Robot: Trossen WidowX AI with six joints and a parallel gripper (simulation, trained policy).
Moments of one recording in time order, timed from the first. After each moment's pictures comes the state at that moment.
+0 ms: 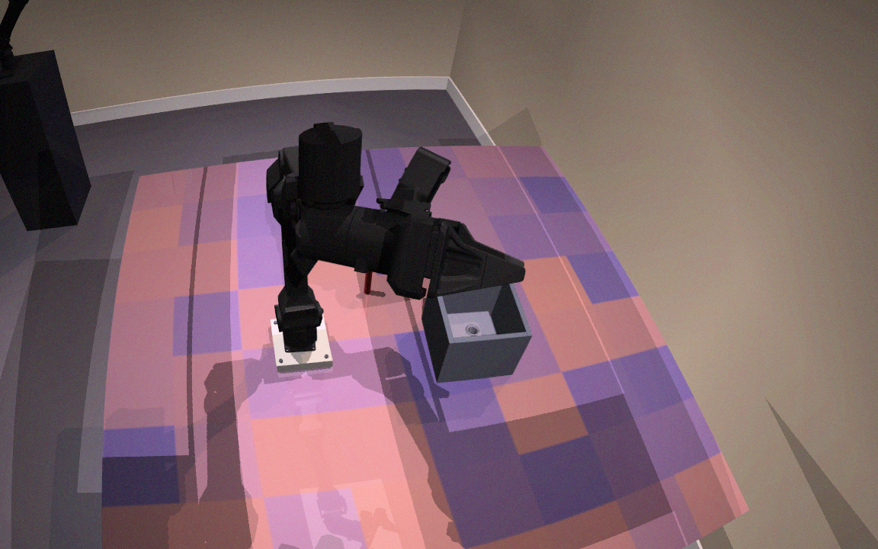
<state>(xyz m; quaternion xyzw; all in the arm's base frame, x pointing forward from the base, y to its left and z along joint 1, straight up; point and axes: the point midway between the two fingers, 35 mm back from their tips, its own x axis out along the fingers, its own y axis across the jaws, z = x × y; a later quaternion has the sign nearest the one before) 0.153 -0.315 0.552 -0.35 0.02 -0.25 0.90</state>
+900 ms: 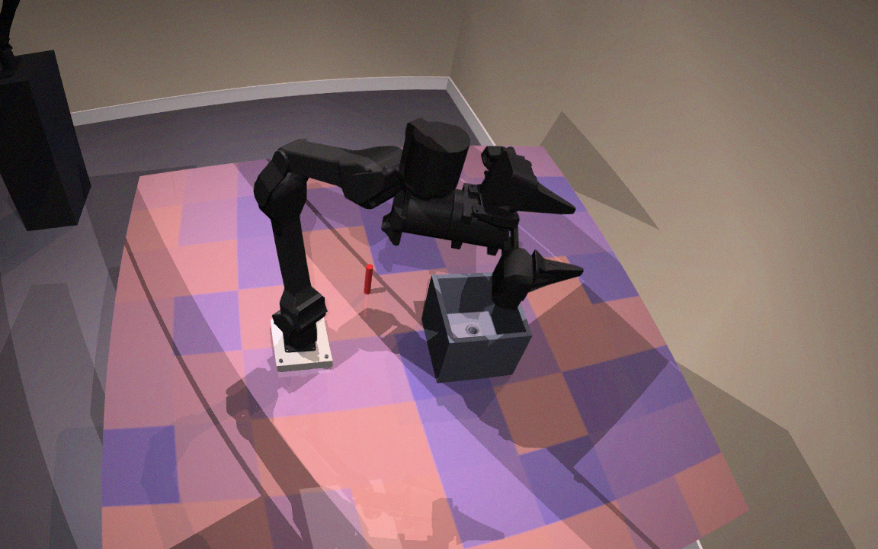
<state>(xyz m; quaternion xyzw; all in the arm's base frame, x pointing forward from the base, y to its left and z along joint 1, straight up) 0.272 -0.235 0.502 0.07 0.00 -0.14 0.99</state>
